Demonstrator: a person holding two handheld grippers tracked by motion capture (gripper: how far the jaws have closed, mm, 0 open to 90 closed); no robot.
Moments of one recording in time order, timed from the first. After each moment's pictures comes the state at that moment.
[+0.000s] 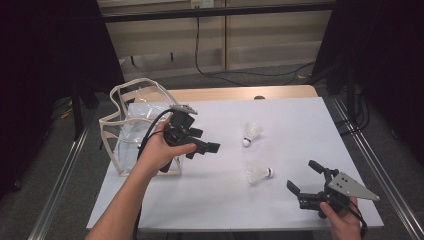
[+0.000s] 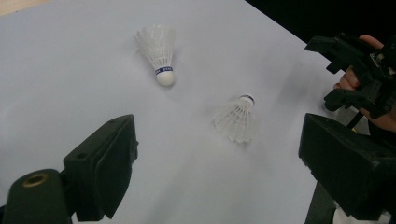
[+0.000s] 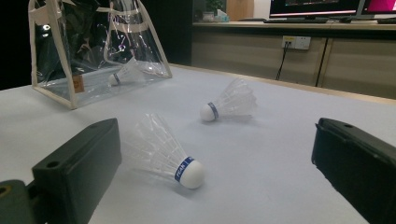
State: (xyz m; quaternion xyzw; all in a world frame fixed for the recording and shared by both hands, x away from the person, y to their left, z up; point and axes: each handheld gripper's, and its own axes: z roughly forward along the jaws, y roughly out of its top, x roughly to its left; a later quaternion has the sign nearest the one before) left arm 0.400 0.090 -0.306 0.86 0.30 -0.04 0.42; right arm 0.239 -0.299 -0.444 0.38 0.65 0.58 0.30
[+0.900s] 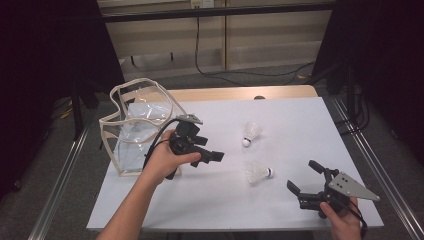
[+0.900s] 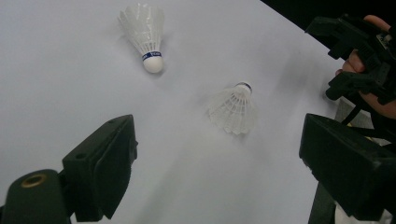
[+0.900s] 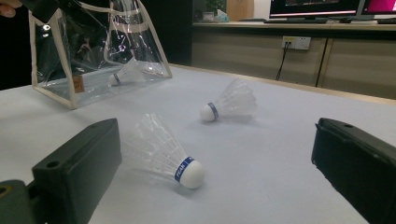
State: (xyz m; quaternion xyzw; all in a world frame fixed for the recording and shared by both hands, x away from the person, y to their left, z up) left arm 0.393 0.081 -0.332 0.86 0.29 -0.05 0.41; right arm 0.239 -0.299 -0.444 0.38 0.65 0.58 0.30
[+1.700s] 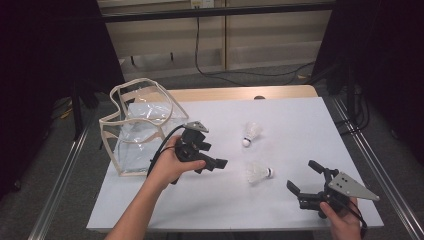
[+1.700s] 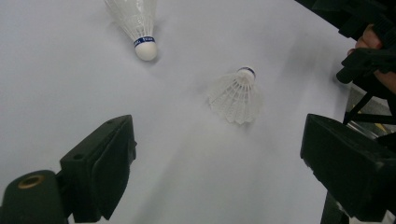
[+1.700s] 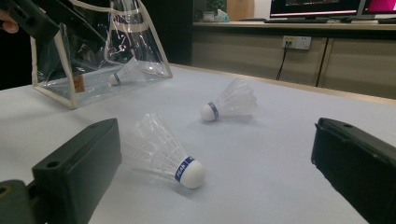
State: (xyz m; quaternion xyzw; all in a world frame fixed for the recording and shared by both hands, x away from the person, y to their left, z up) left arm 0.386 0.071 -0.350 0.87 0.27 -0.04 0.40; right arm 0.239 -0.299 -0.444 0.38 0.65 0.58 0.30
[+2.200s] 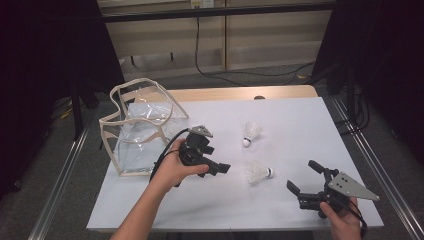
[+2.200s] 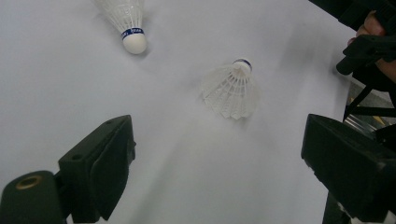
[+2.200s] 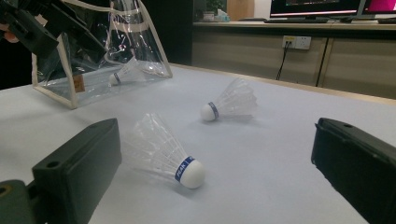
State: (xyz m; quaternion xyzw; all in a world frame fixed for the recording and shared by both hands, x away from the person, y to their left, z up) left arm 0.381 0.063 -0.360 0.88 0.26 -0.04 0.39; right arm 0.239 -0.299 -0.444 0.38 0.65 0.58 0.30
